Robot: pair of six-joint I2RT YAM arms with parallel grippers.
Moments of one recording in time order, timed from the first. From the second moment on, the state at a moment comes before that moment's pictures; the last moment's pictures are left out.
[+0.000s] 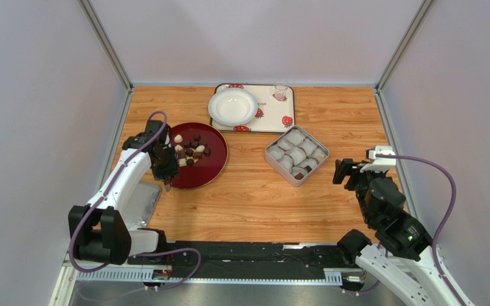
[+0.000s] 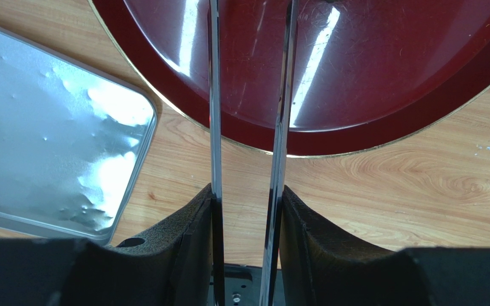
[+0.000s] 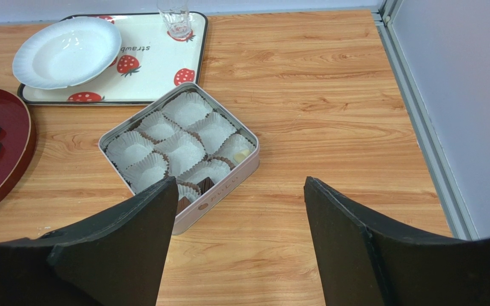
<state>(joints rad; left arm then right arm) -0.11 1.27 0.98 -0.94 -0.03 -0.38 0.65 0.36 0.73 -0.59 0.63 0.18</state>
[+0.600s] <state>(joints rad) -0.11 1.33 0.98 -0.99 -0.03 -0.40 0.65 0.34 0.73 -0.59 0.63 0.17</state>
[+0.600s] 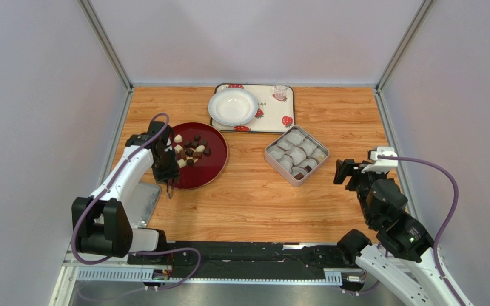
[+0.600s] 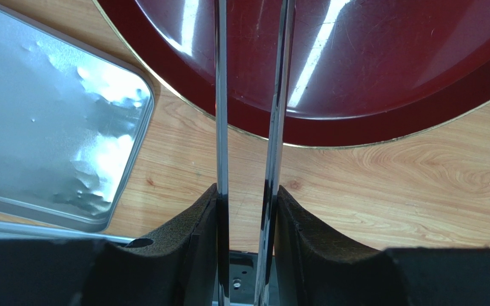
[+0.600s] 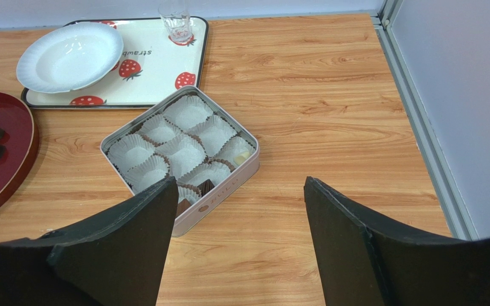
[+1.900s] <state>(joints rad) -0.45 1.48 1.57 -1.09 0.08 -0.36 0.65 0.32 0.72 -0.57 0.64 0.16</state>
